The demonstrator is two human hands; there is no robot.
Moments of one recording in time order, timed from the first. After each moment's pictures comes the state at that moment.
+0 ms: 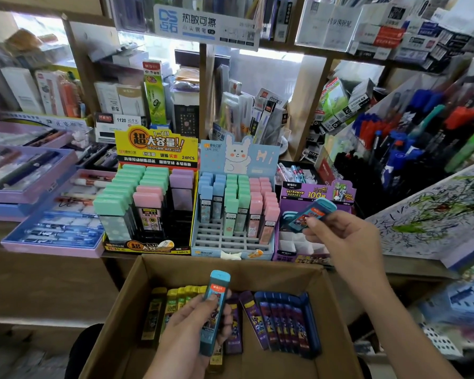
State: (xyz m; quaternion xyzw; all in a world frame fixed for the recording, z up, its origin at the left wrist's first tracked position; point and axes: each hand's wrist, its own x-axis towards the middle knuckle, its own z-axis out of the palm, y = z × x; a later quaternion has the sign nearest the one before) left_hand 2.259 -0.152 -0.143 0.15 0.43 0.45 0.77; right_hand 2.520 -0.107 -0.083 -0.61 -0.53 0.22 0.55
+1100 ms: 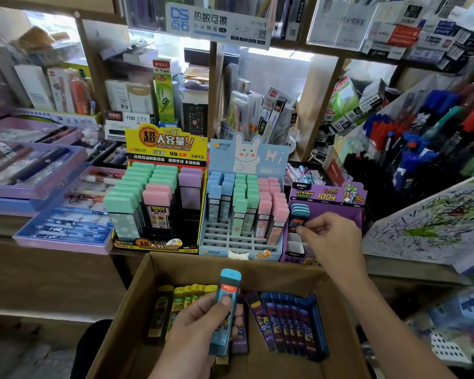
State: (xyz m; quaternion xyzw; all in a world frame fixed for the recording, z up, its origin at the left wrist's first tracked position) left_hand 2.254 -0.157 -0.140 0.24 0.46 0.45 0.73; right_hand 2.509 -0.073 -0.107 -0.71 -0.56 0.08 0.43
